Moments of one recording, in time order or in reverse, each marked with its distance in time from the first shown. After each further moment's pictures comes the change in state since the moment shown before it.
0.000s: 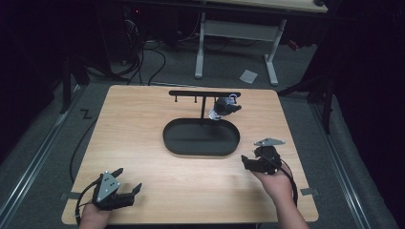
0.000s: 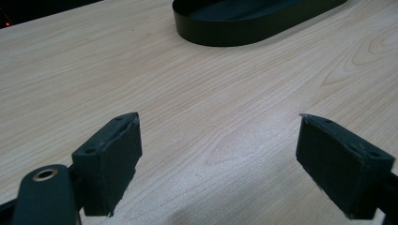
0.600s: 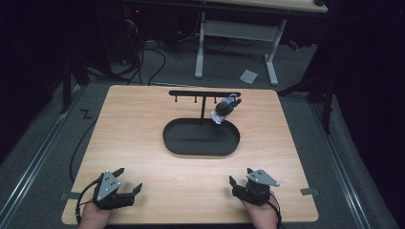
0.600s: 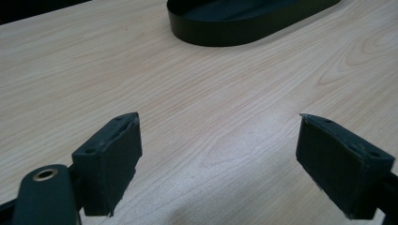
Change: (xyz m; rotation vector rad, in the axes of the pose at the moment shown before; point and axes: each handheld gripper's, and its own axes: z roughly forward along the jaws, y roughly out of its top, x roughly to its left) left arm 0.001 0.001 0.001 0.000 -0.025 0.001; right arm 0.054 -0.082 0.007 -0.257 0.032 0.023
